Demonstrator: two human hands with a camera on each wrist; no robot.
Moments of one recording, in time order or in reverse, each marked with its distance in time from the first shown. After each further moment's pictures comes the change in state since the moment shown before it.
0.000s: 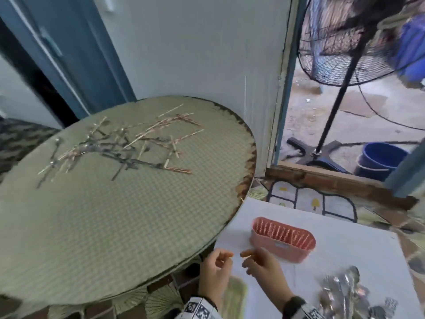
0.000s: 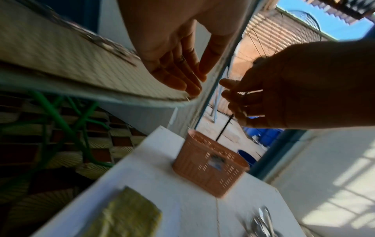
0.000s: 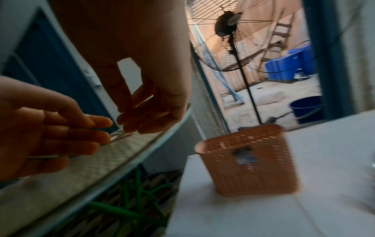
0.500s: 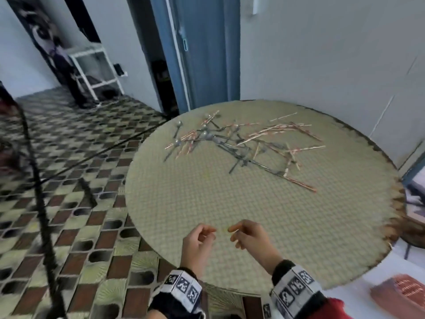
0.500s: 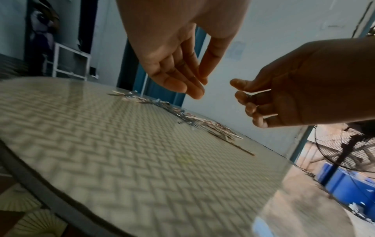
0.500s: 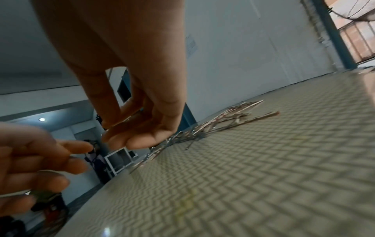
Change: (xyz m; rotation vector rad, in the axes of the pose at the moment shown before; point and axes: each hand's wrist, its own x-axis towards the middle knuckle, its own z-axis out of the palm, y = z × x) left_hand 0.022 -0.039 -0.355 -0.029 0.437 0.046; right_hand 0.023 -0.153 0.325 -0.187 -0.479 -0.239
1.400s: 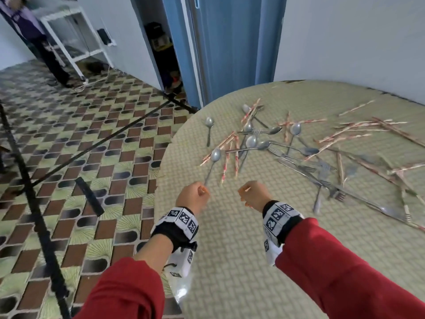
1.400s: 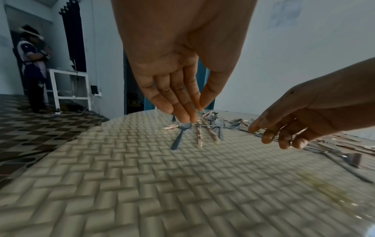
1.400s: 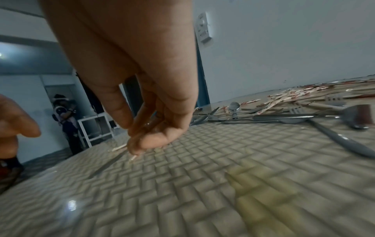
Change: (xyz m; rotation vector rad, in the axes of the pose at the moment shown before) left_hand 0.431 -0.041 -0.170 0.563 -0.153 -0.019; right_hand 0.406 -0.108 0.148 -0.305 0.092 0.241
